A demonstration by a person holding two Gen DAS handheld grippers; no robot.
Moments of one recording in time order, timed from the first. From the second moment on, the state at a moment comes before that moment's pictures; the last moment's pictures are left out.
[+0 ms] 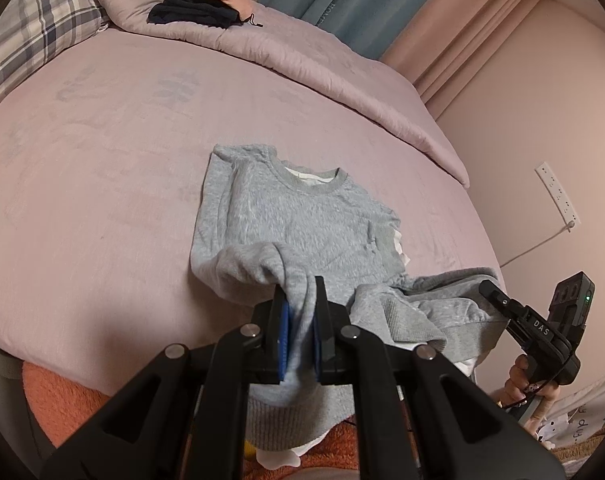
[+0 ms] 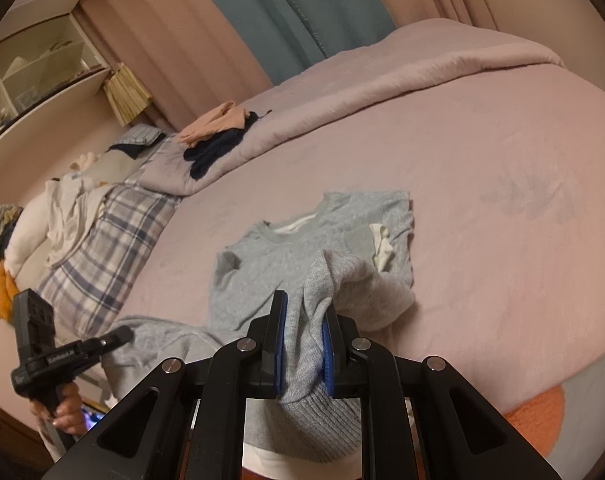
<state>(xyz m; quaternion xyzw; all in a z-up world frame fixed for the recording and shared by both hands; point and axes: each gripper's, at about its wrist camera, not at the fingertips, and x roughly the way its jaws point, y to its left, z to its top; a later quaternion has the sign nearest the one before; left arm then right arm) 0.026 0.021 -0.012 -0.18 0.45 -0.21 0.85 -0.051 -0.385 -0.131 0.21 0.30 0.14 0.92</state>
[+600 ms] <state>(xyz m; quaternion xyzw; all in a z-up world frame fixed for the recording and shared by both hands) 0.068 0.018 -0.049 -0.20 0.49 -0.19 0.83 -0.011 -0.377 -0.141 0.18 0.33 0.09 0.92</state>
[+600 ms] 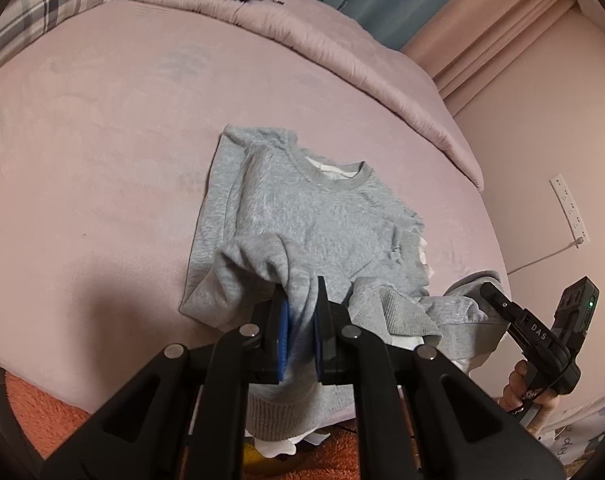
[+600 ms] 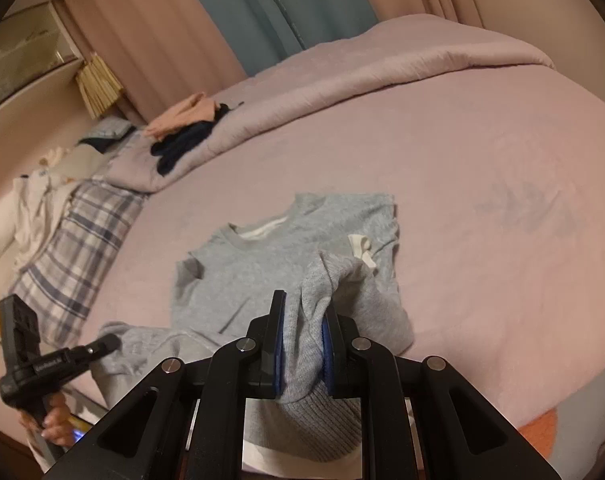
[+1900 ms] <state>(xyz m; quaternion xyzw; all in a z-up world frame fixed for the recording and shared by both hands) 0.101 0.014 -0.112 -0.16 0.55 -0.12 0.81 0.025 -0.388 -0.185 0.18 0.39 0.03 0.90</state>
